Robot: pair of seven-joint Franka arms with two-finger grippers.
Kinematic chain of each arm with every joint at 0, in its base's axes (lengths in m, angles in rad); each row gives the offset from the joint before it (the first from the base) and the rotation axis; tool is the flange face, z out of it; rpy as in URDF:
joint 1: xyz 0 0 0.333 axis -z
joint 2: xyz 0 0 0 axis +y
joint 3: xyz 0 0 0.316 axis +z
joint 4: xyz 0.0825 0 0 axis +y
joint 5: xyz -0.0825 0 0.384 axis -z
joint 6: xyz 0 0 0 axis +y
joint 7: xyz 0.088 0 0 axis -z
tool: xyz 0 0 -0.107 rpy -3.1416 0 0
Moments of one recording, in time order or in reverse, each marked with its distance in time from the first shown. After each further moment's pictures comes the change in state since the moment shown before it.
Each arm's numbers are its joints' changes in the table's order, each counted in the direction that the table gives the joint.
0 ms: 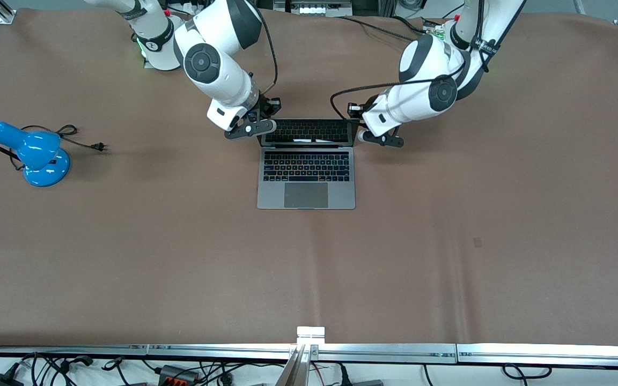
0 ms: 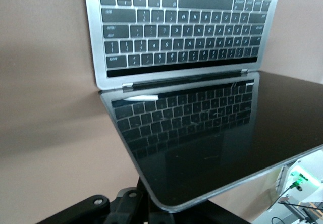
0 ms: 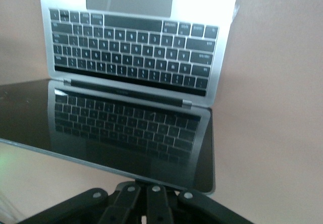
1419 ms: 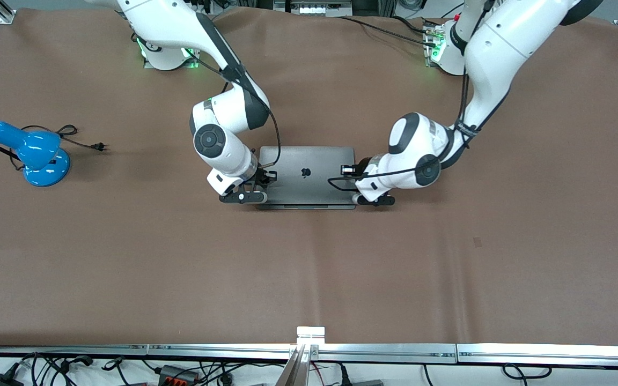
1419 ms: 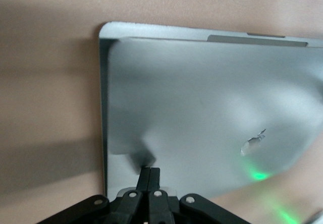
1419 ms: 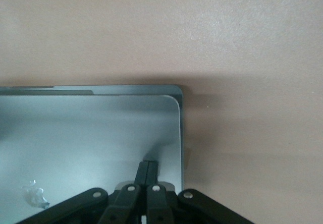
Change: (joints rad) left arm 0.131 0.514 0.173 -0.360 -0.287 -0.153 -0.113; right arm 0.085 0.445 -0.039 -0.255 0.023 -0.238 0.004
